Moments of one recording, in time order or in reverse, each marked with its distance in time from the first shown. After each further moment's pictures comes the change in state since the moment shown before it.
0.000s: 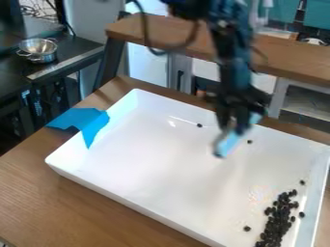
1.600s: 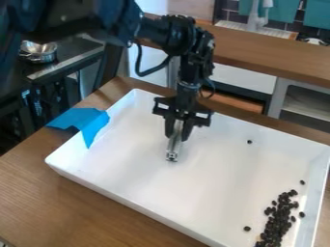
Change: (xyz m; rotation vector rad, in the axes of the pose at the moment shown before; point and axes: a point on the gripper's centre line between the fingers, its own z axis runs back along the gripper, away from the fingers) arm 0.003 0.100 -0.050 0.363 0.054 0.440
